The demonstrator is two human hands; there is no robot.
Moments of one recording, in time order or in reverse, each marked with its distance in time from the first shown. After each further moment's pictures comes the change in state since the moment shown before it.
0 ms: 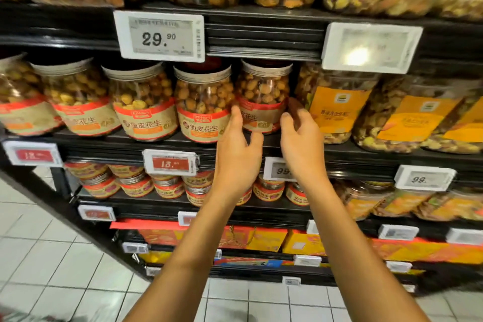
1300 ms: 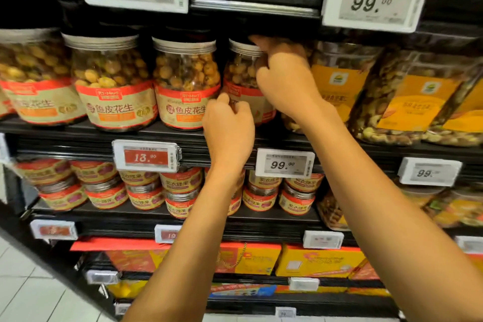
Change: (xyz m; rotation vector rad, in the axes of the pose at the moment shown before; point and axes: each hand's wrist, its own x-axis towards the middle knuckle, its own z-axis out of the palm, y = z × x) left_hand 0.023 -0.004 0.024 -0.040 0.276 -0.027; right_hand 0.047 -0.044 -0.001 -0.592 -0.135 -0.390
